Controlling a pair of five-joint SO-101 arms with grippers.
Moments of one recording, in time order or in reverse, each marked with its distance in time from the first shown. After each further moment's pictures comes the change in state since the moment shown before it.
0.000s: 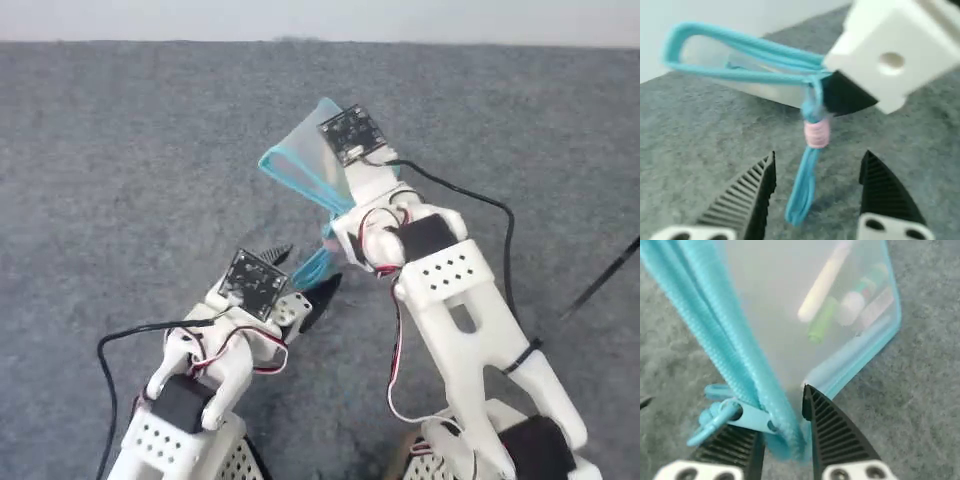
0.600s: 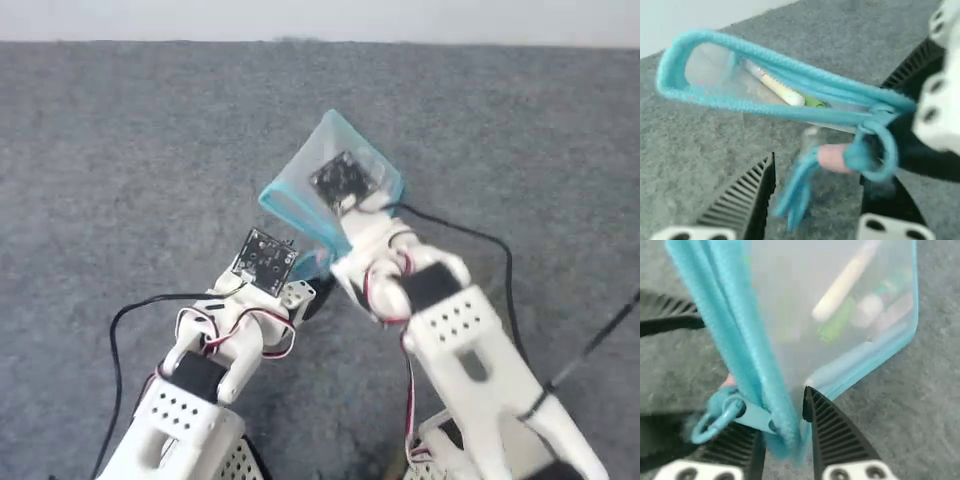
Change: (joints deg) left arm -2.2 18.6 0.1 -13.9 0.0; right arm -5.2 -15.9 18.2 -3.8 3.4
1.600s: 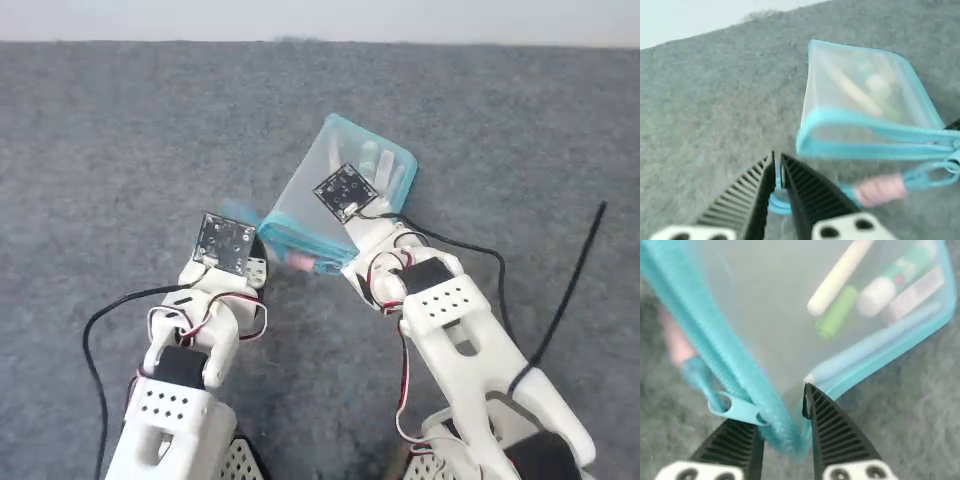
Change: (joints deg) left arm -13.5 0.7 -0.1 -1.9 0.3; right arm 6.7 11.7 4.0 -12.7 6.2
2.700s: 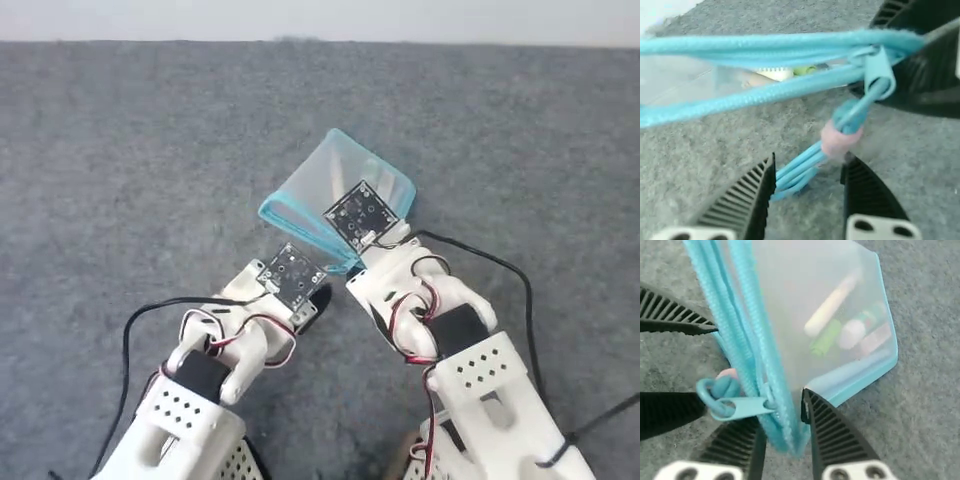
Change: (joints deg) left arm 15.6 0.0 0.0 7.5 -10.9; right arm -3.2 -26.2 7.1 7.8 -0.3
